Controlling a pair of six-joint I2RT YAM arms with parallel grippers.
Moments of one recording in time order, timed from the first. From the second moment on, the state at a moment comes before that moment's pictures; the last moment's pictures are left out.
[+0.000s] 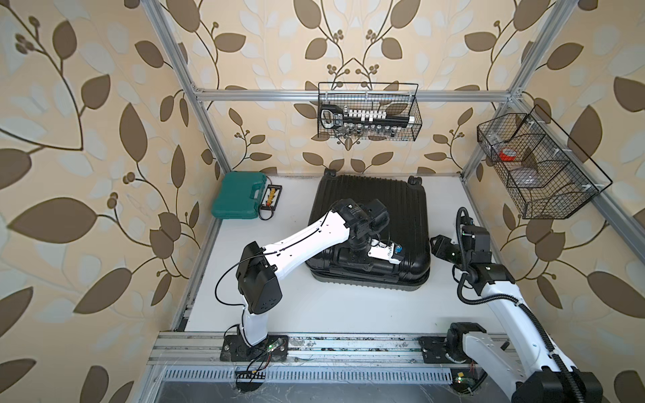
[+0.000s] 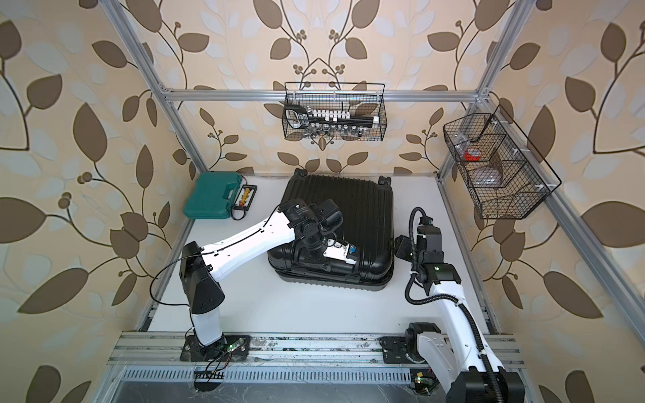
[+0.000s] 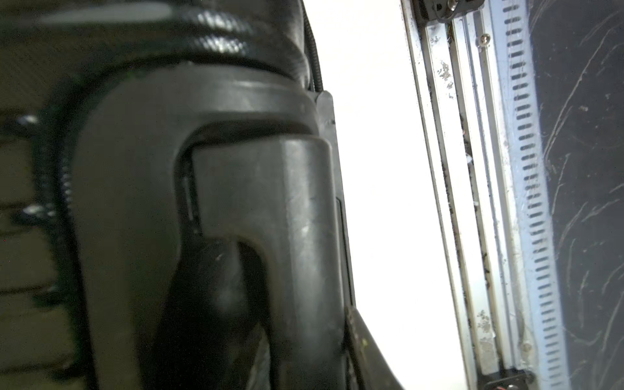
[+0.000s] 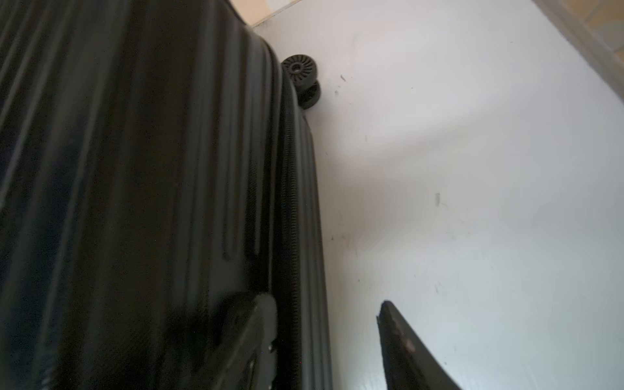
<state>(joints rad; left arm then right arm) -0.90 1.88 1.86 -1.30 0.28 0.88 -0.03 0.90 0.61 -0.41 -0.06 0.40</state>
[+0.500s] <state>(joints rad) -0.87 1.74 1.81 -0.89 0.14 0.45 0.00 0.85 0.48 -0.28 -0.24 0.40</state>
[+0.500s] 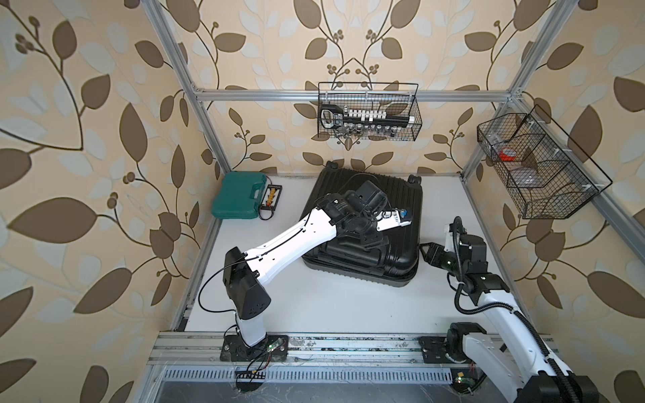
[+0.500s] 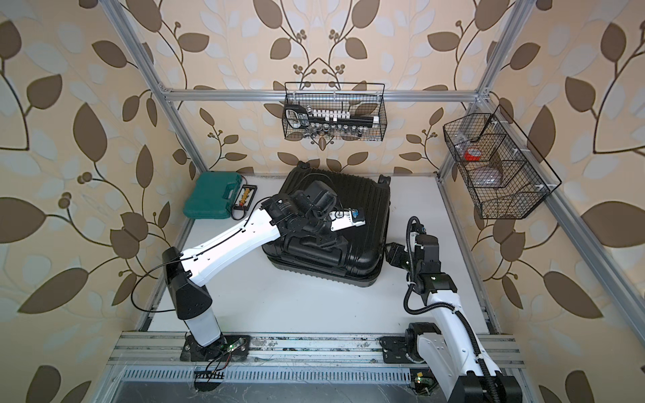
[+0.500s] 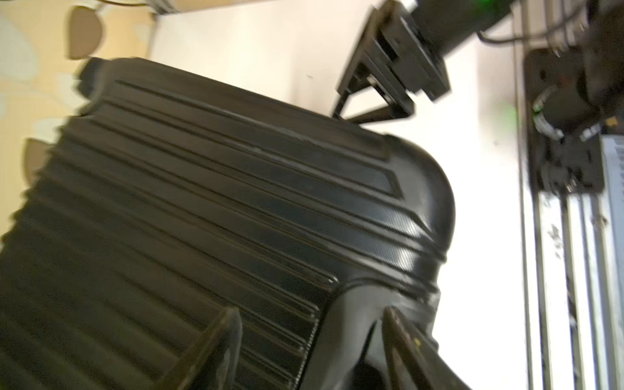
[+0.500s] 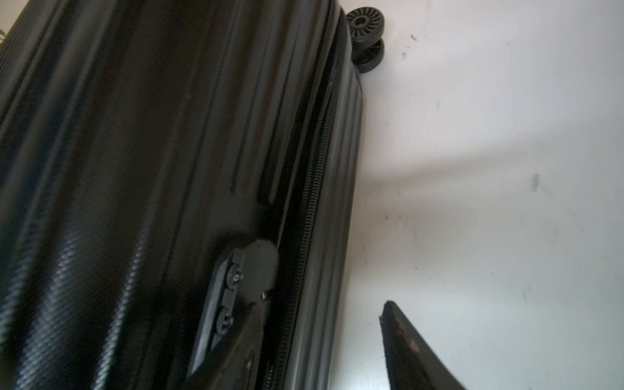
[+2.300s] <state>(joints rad) -0.51 1.59 1.49 -1.16 -0.11 -1.25 0.53 0.85 0.76 -0.30 0.17 0.24</state>
